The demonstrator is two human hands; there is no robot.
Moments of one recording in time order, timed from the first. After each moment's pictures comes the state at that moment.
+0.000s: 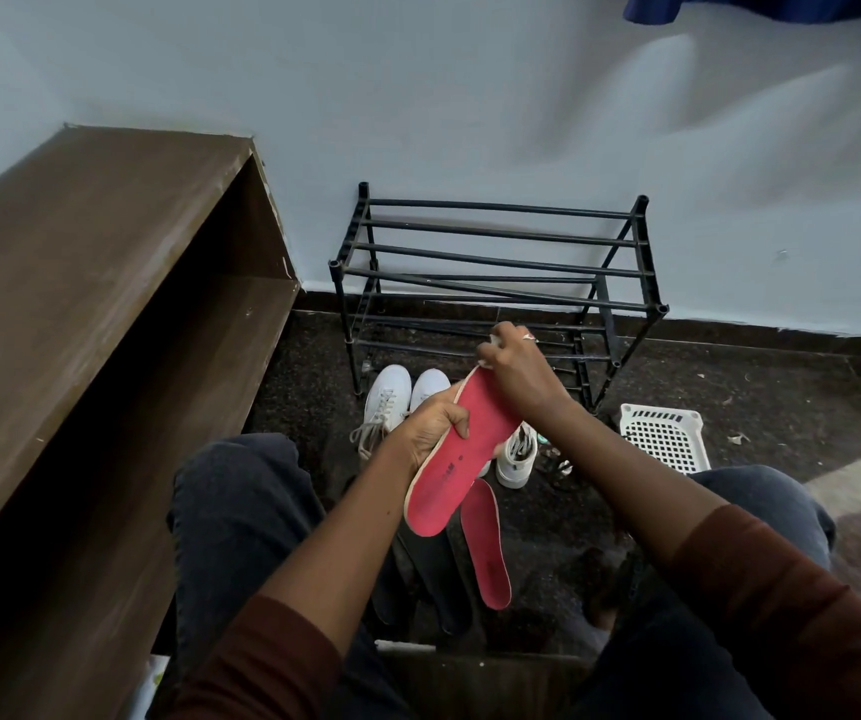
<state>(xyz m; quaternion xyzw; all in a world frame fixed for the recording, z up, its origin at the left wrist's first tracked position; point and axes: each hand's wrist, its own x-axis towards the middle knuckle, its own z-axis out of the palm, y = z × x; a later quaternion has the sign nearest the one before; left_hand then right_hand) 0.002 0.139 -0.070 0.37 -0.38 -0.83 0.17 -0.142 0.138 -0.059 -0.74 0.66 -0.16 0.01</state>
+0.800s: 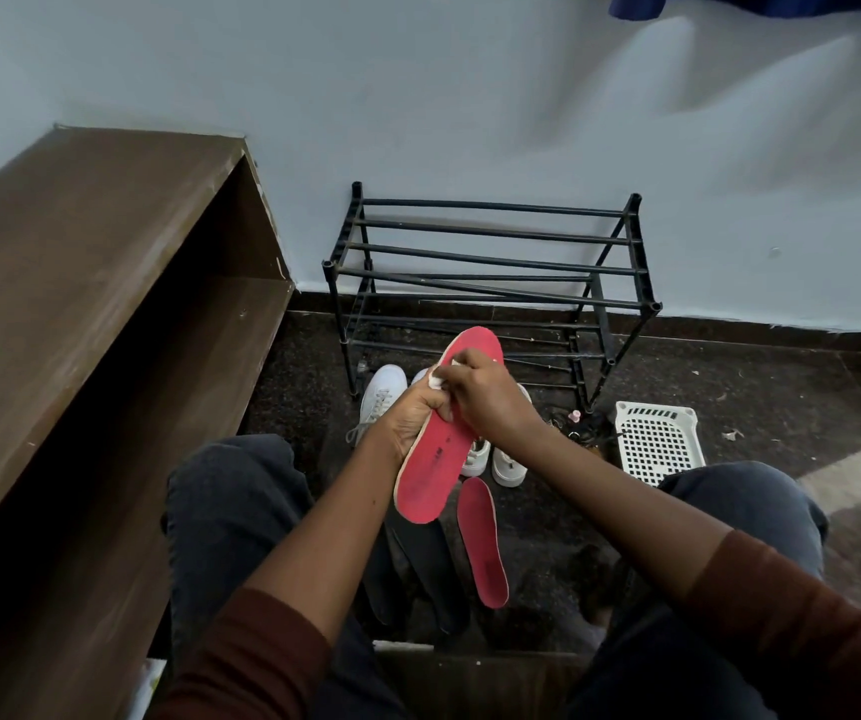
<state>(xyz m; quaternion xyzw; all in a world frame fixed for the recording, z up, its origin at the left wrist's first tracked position) 0.006 0.124 -0.078 0.37 -0.35 -0.83 0.24 -0.104 0.159 -0.056 -0.74 0.61 -0.27 0.09</state>
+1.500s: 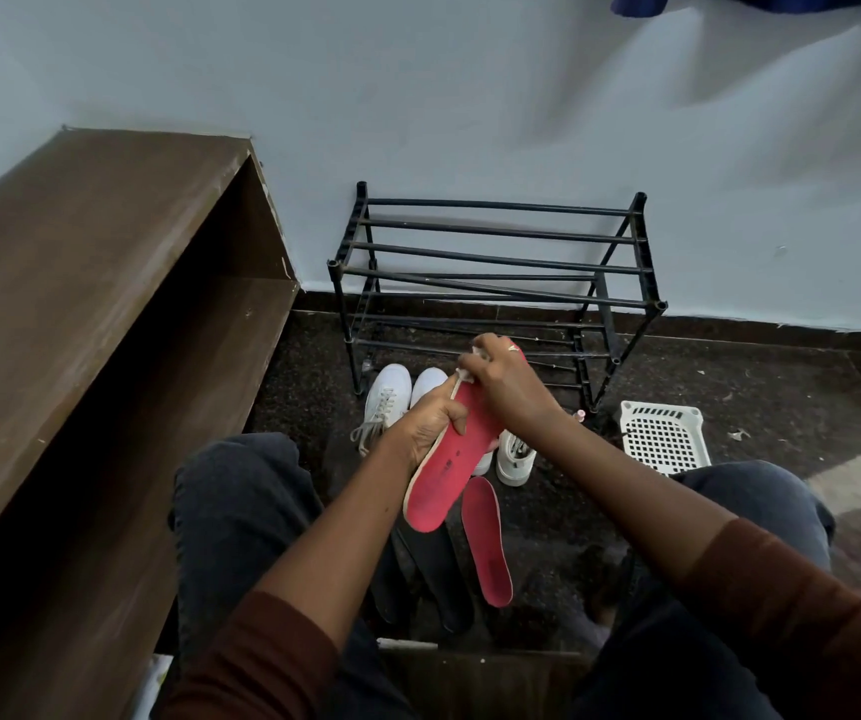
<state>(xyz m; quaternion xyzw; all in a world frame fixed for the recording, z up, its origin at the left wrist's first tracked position) 0.001 0.137 -0.072 0.37 -0.40 -0.82 0.19 -0.126 0.153 -0.059 -0.76 0.62 -0.19 0.02</state>
